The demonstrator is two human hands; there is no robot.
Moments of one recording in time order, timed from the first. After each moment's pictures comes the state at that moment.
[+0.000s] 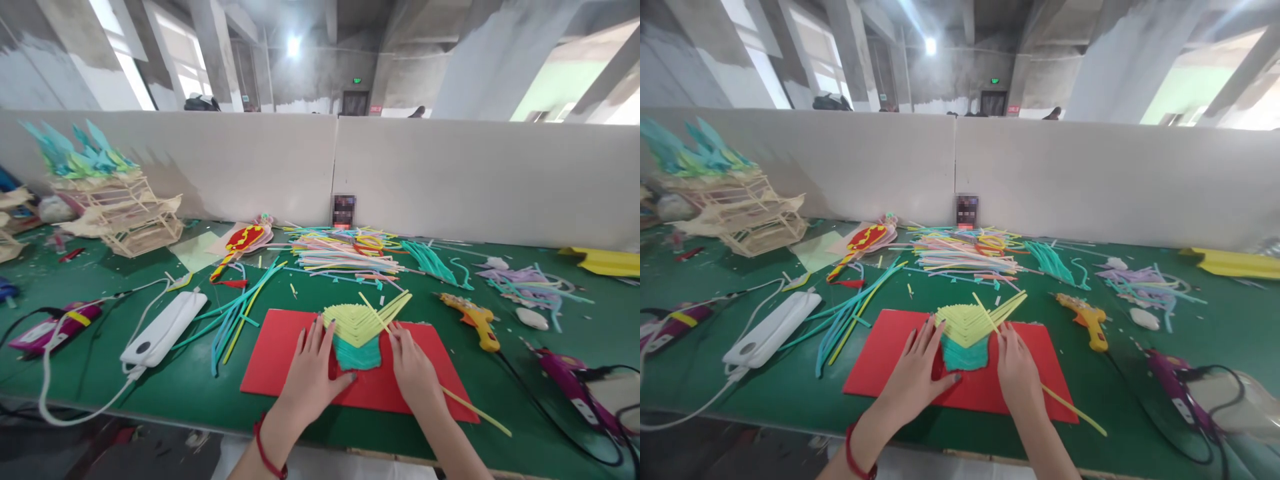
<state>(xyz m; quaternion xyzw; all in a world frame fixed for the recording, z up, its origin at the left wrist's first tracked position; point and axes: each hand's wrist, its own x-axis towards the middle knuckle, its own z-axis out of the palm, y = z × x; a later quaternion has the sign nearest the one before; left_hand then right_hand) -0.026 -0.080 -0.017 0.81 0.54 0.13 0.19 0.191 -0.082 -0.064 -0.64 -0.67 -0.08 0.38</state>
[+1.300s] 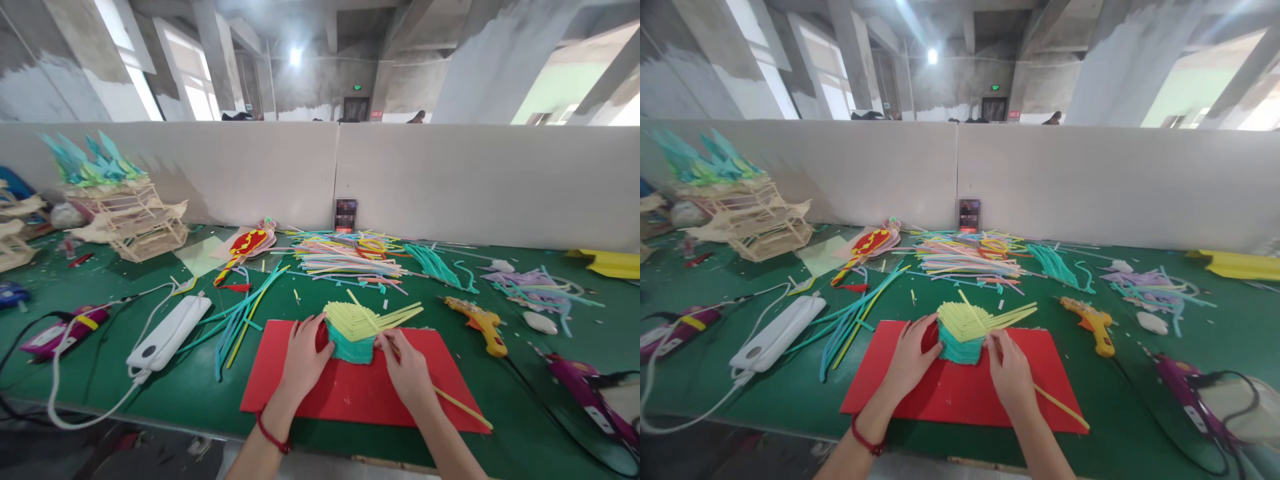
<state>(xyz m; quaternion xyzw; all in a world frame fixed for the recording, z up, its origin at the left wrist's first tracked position) -0.039 -0.044 -0.033 0.72 0.56 0.33 0.23 0.173 -0.079 -0.048 -0.63 -0.63 0.15 0.43</state>
